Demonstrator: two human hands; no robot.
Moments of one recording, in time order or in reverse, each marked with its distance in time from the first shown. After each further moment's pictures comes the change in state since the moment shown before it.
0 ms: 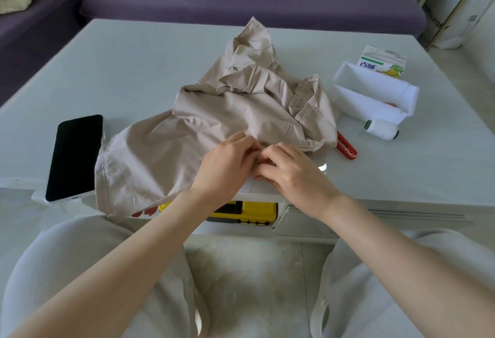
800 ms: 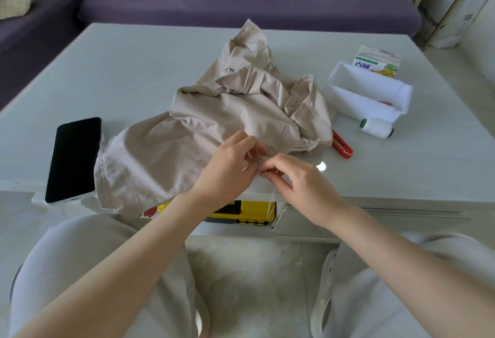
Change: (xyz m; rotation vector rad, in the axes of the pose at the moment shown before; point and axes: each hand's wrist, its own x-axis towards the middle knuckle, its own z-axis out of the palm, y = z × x) left_hand 0.001 0.003 0.005 -0.133 -0.057 0.051; right_hand -0.015 -0.011 -0.013 0.444 0.061 0.289
